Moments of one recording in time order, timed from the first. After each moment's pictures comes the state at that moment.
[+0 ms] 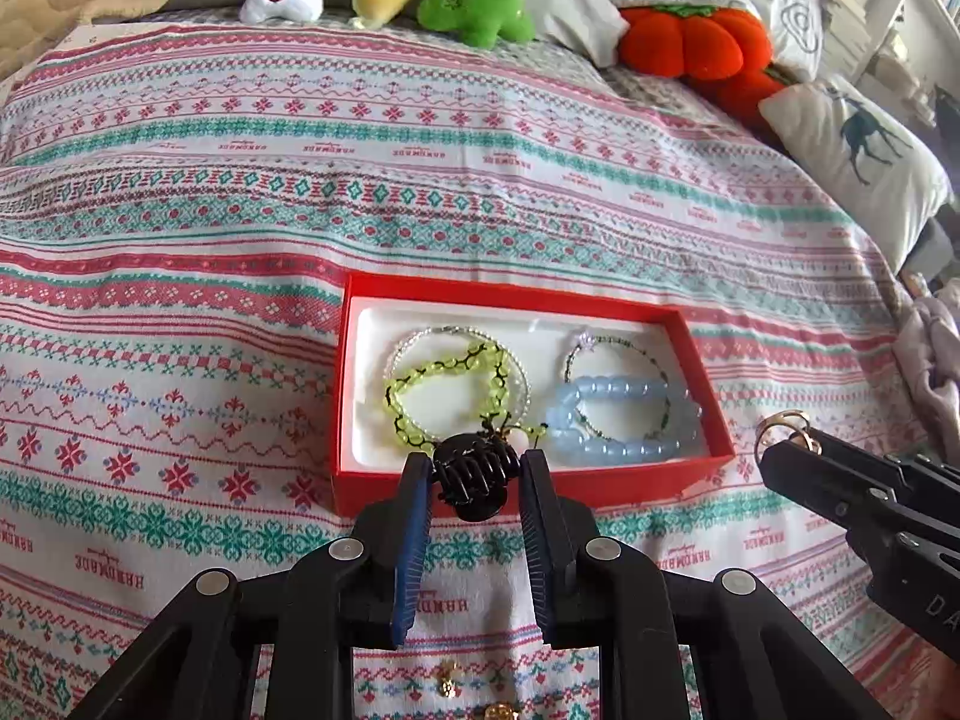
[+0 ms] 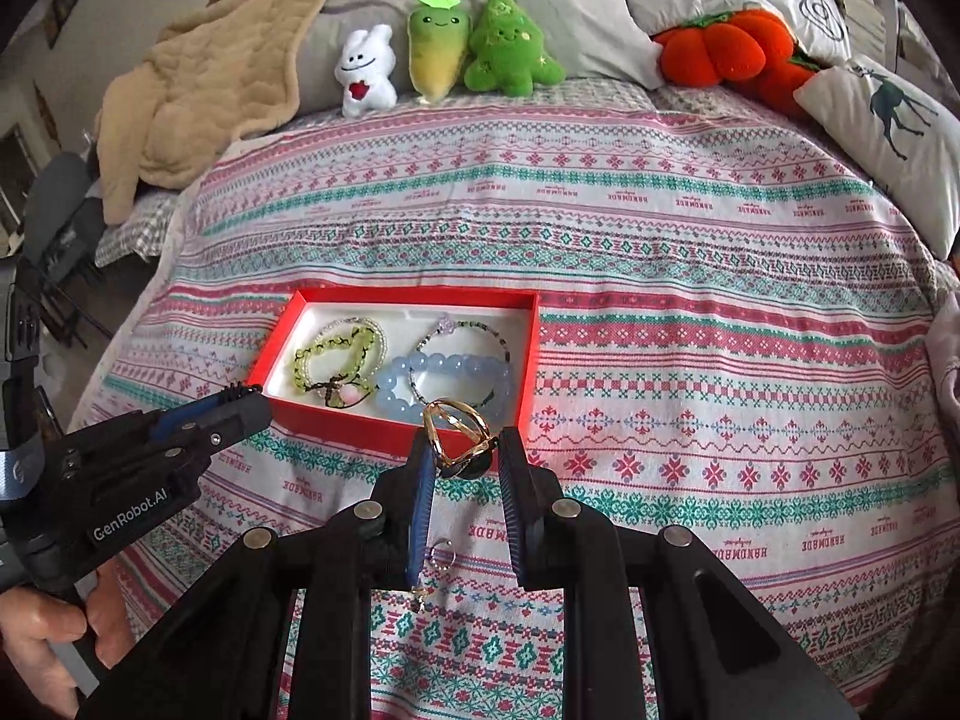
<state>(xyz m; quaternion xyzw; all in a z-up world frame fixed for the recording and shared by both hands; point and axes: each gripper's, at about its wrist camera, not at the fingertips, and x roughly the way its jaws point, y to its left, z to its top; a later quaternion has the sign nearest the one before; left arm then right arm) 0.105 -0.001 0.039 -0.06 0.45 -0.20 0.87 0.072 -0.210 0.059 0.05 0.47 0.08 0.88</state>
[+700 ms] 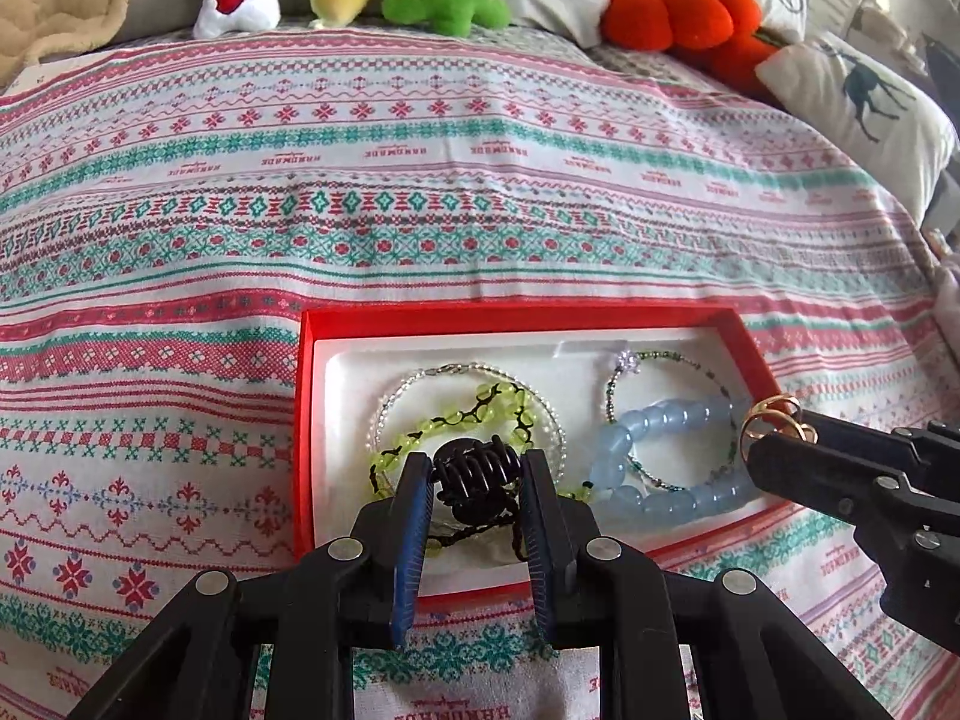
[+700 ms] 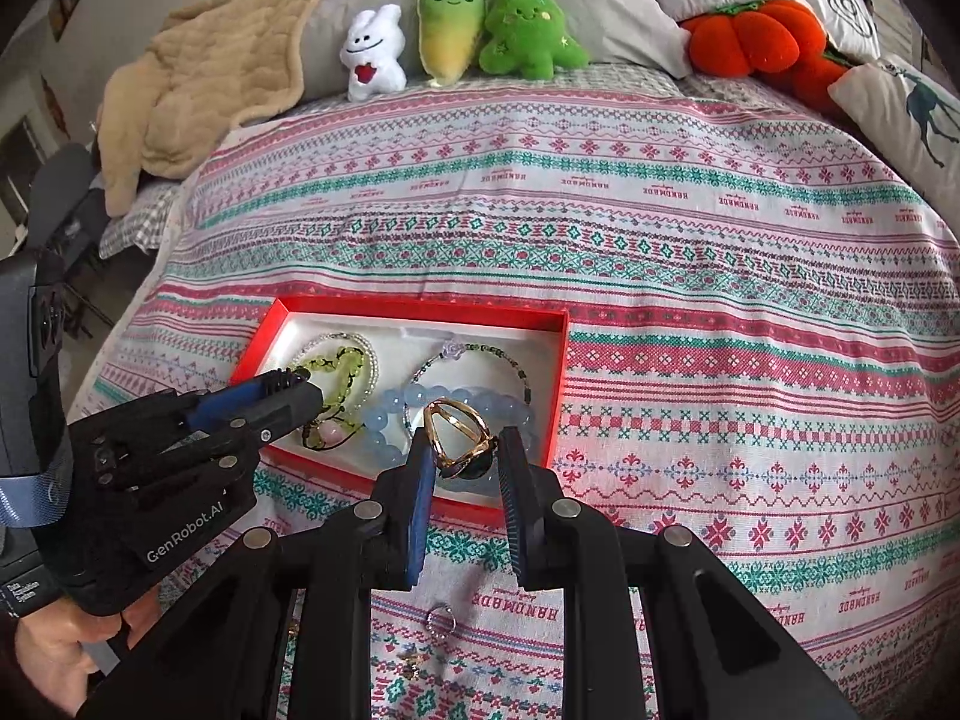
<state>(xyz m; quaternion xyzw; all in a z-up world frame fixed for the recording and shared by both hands) 0.141 -0.026 0.006 -0.01 0.44 -0.20 0.87 0.115 -0.203 0.028 0.05 0.48 0.09 0.87</state>
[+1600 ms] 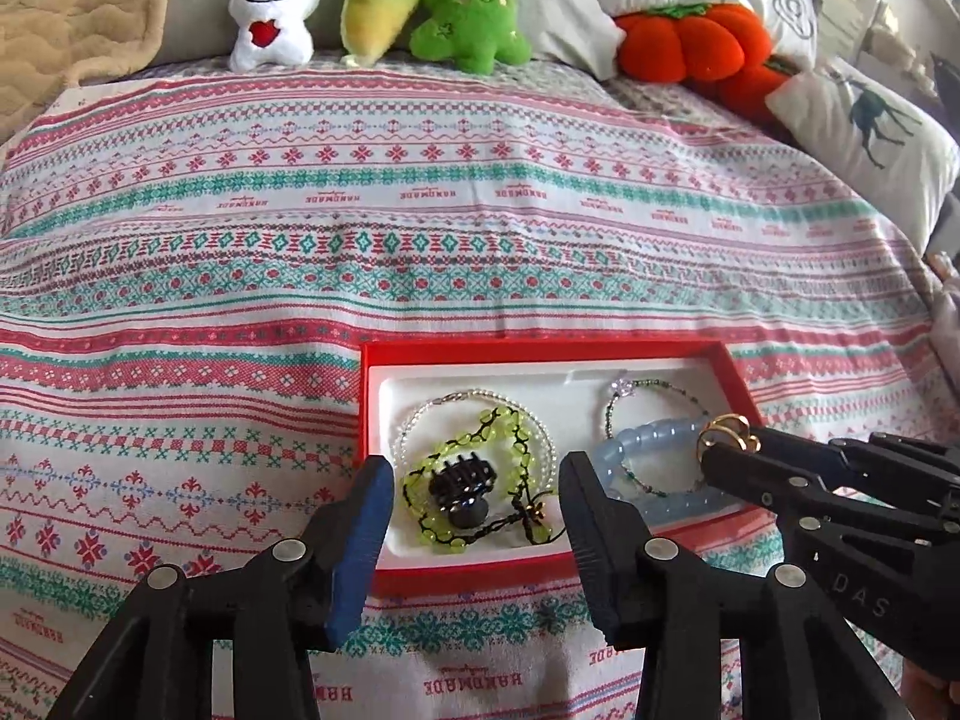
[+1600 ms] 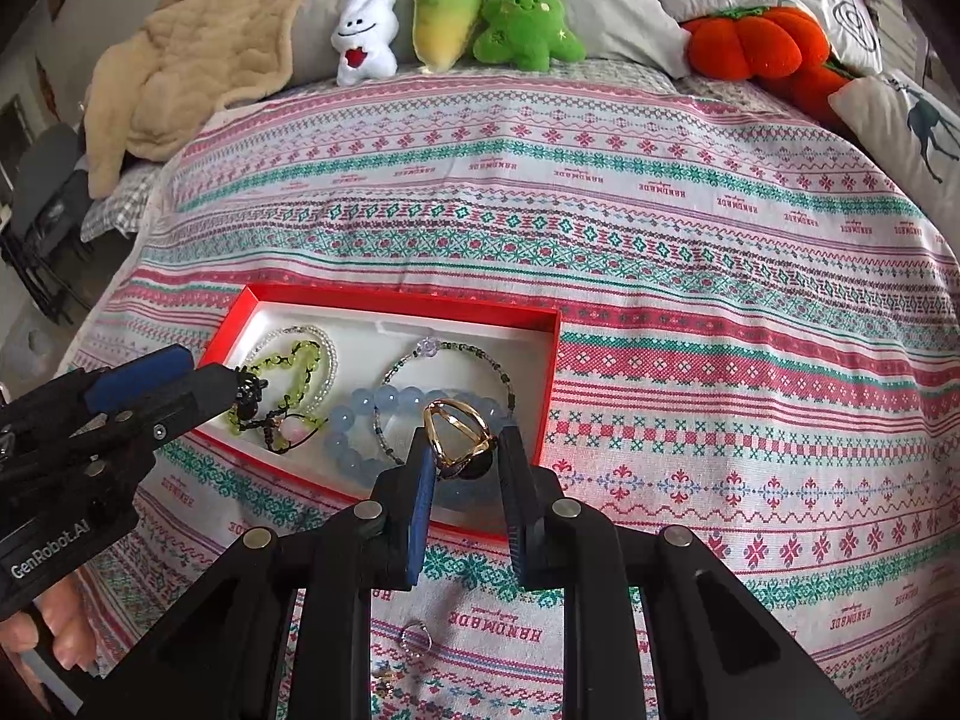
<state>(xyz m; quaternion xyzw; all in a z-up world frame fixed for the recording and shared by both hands) 0.123 -0.009 0.036 -0.01 0.42 -0.18 0.89 0.125 -0.200 0.017 0.02 0.49 0.07 0.87</state>
